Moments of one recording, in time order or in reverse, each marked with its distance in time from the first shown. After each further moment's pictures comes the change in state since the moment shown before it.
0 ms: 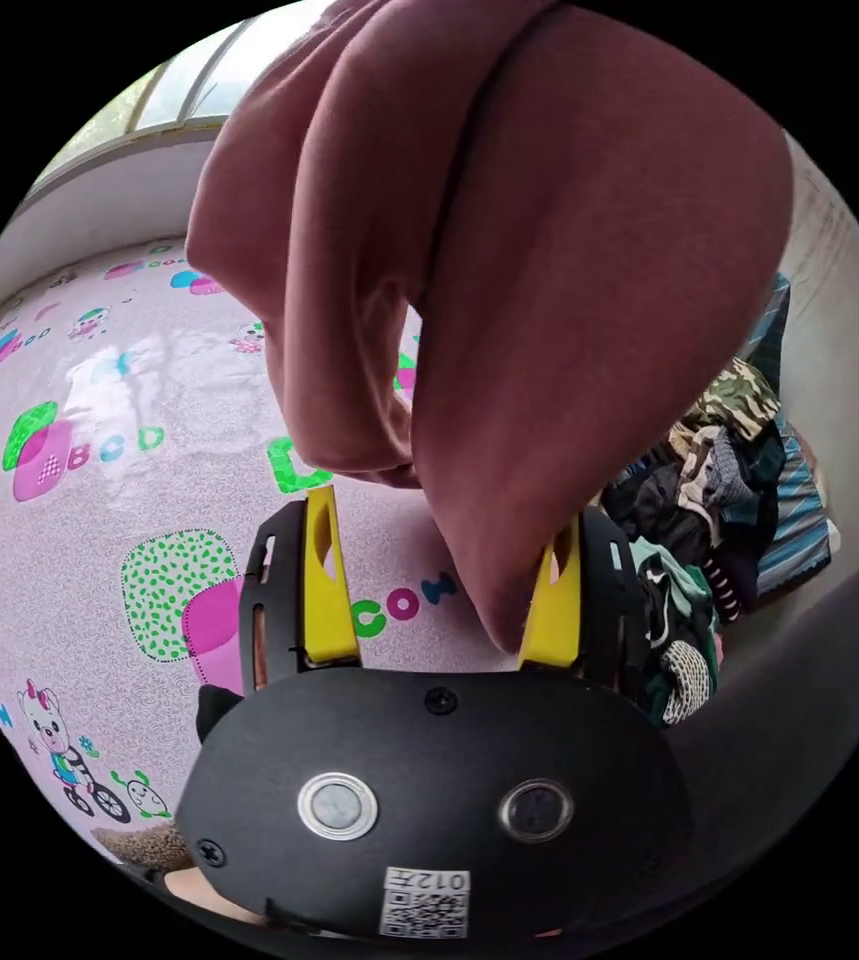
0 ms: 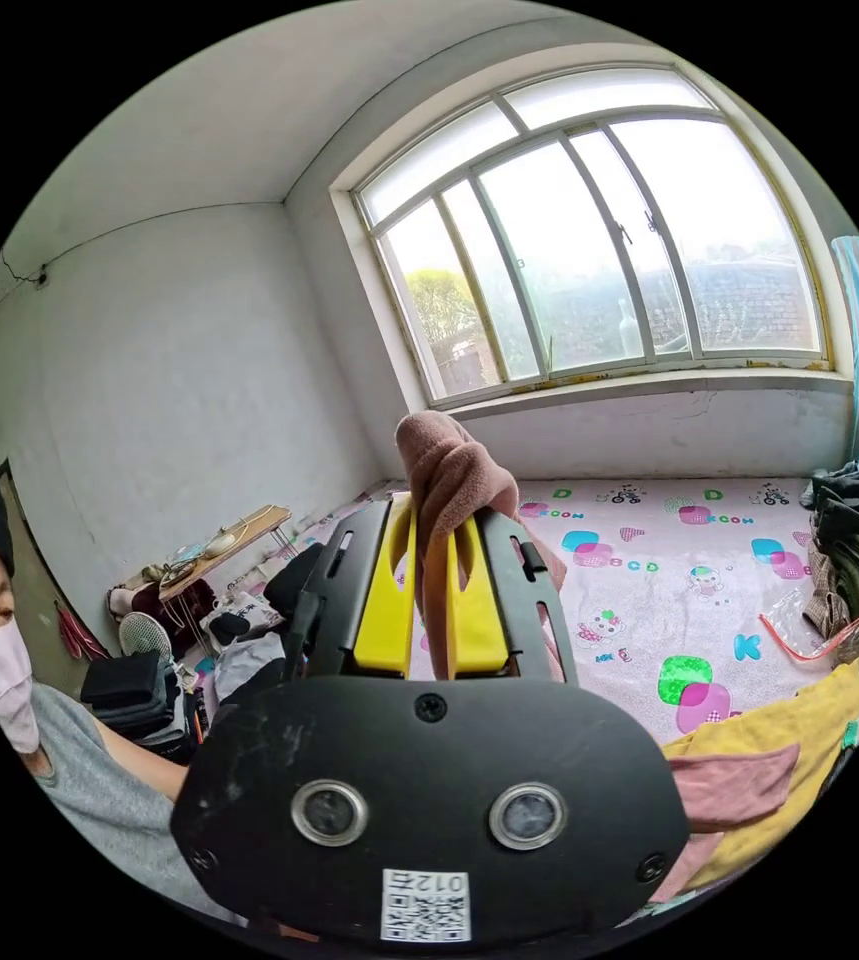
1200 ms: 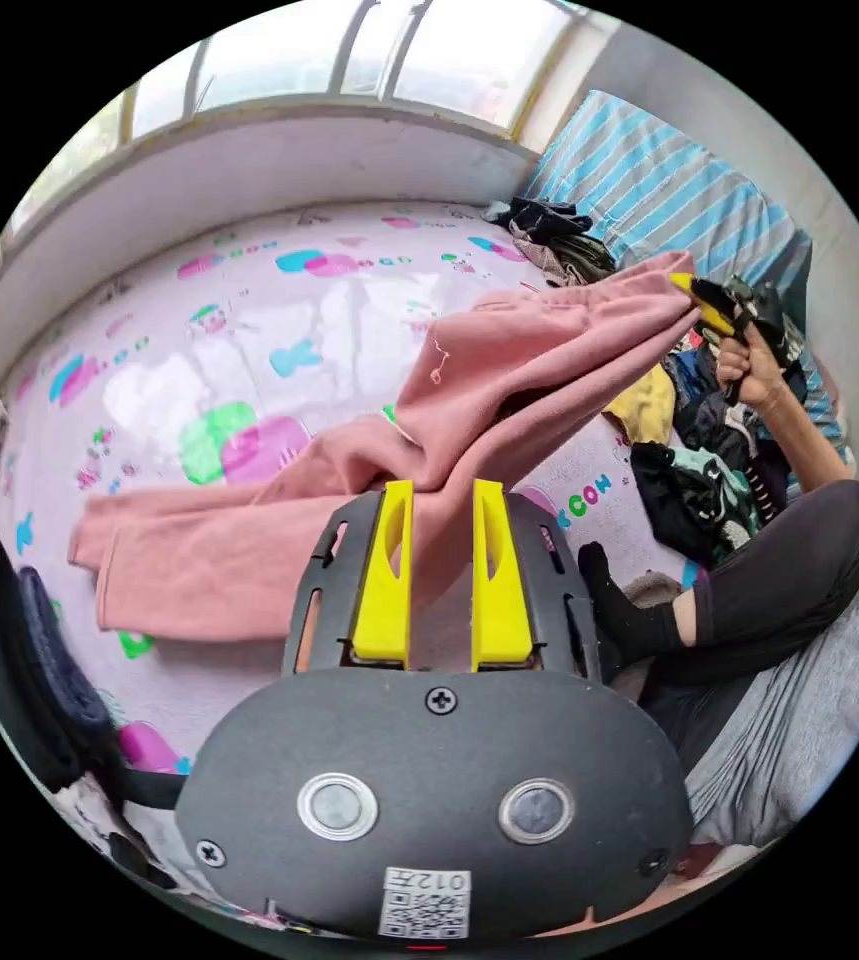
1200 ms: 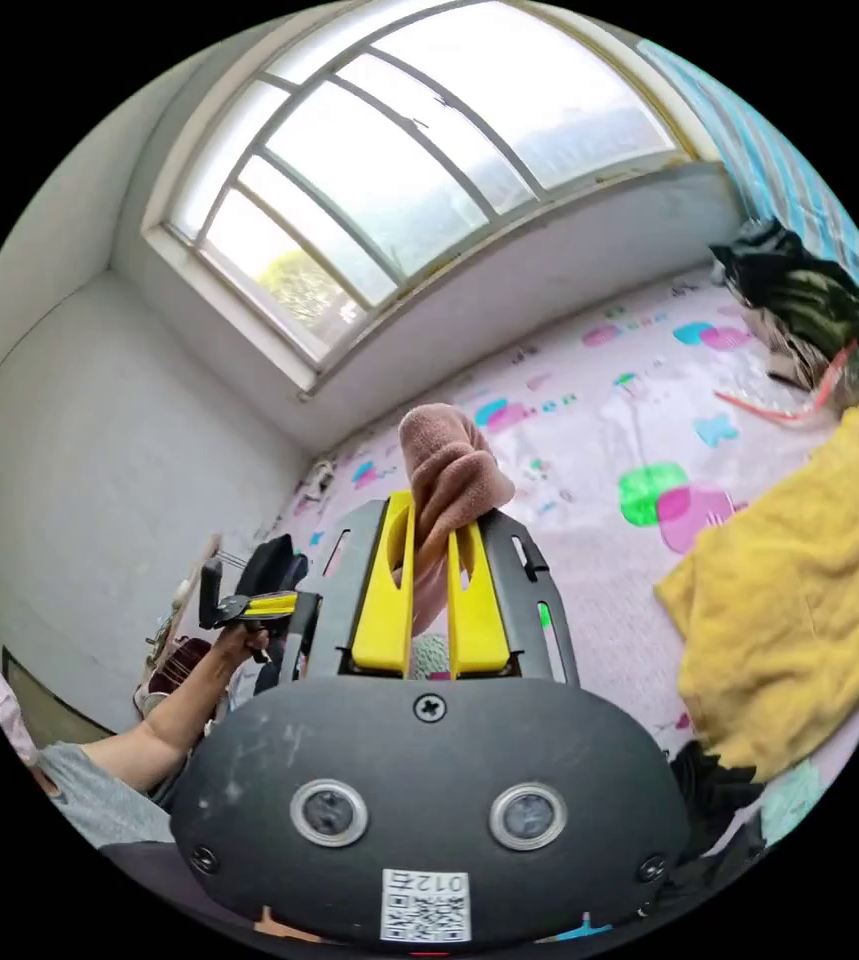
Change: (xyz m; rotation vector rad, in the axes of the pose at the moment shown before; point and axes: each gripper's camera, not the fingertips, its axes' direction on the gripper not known) left arm -0.270 -0.064 -0.060 -0.243 -0.147 0.143; right arm -0.120 0.443 -0.237 -0.212 0.163 0.526
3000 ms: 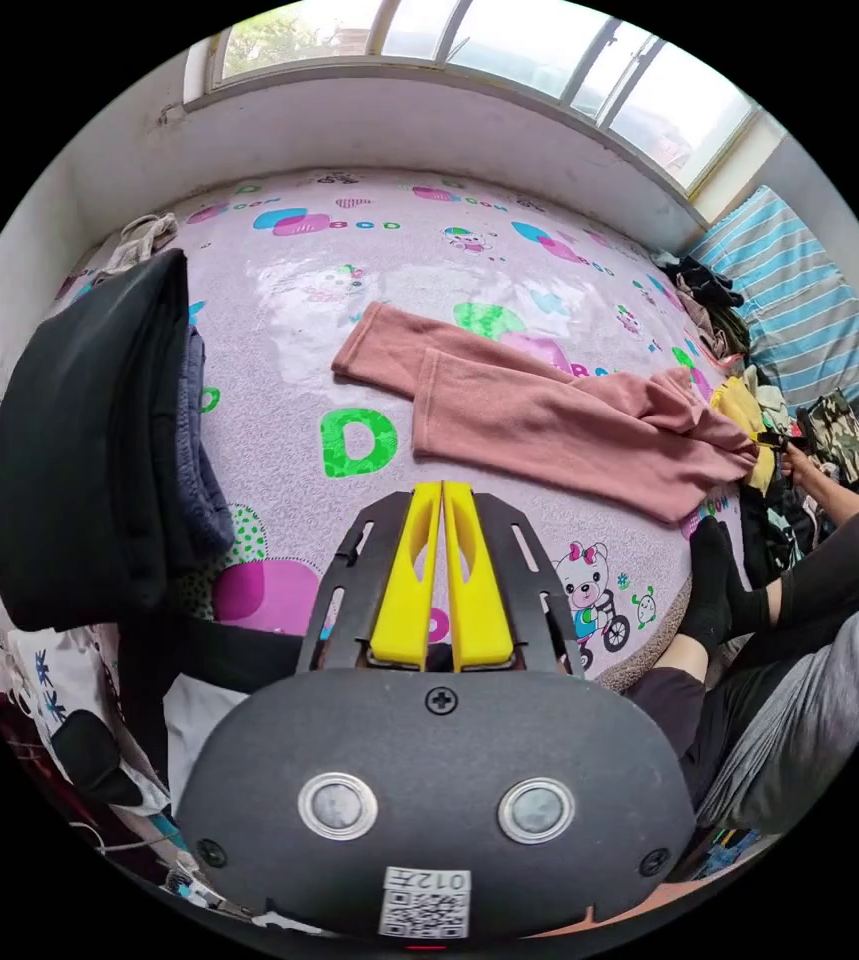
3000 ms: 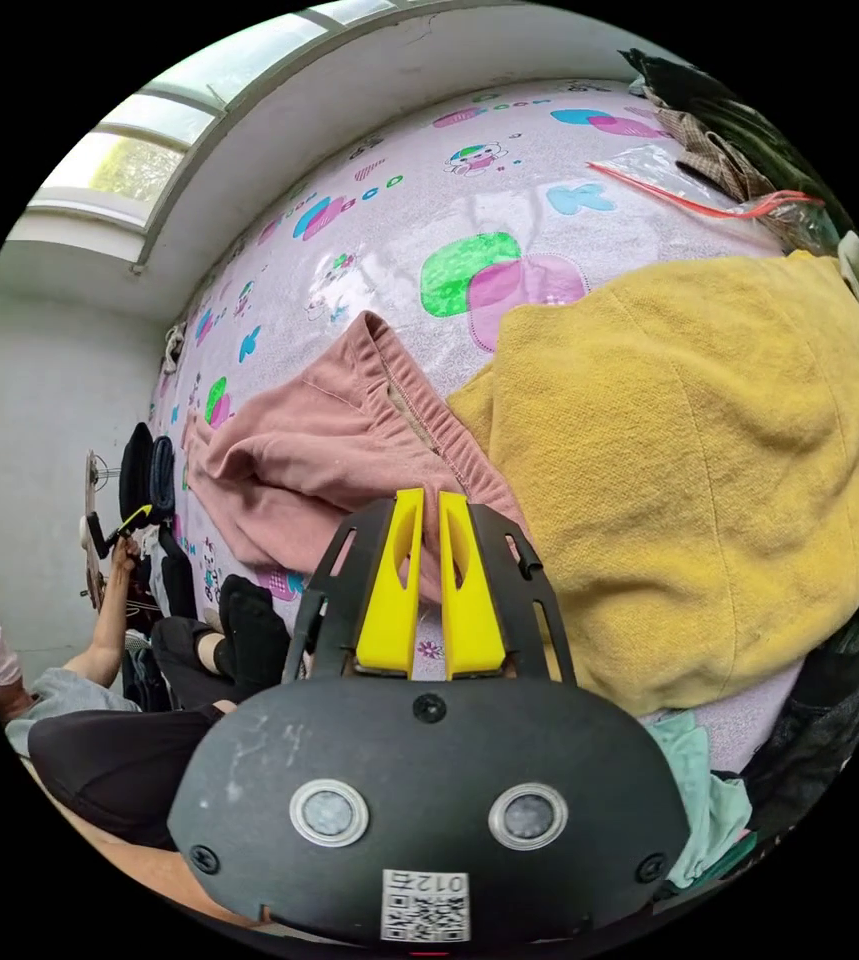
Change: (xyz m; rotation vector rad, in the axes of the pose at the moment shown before) left arm -0.306 0.175 0.062 -0.006 -0.158 -0.365; right arm -0.203 0.587 -0.280 -0.556 0.245 0.125
